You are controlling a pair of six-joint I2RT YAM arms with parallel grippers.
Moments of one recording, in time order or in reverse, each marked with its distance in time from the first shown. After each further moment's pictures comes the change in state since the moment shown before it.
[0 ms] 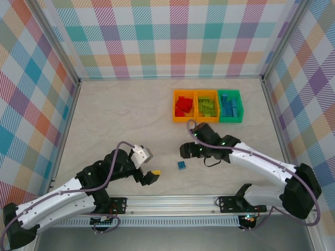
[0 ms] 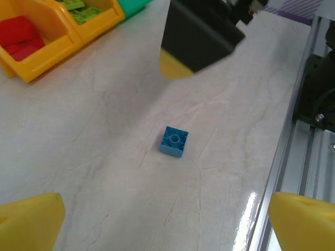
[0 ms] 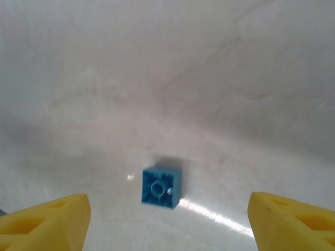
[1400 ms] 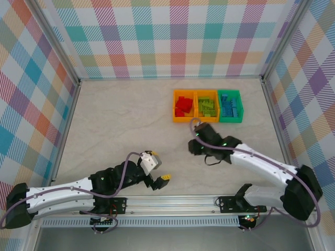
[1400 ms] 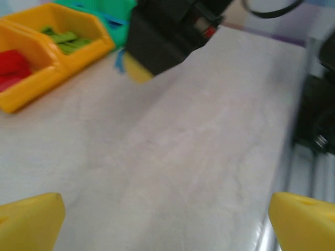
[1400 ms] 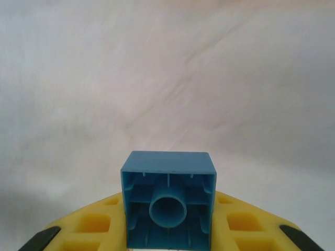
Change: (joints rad) left arm -0.251 0.107 -0.114 0.365 -0.316 -0.093; right arm -0.121 -0.065 -0.025 0.054 0.111 -0.007
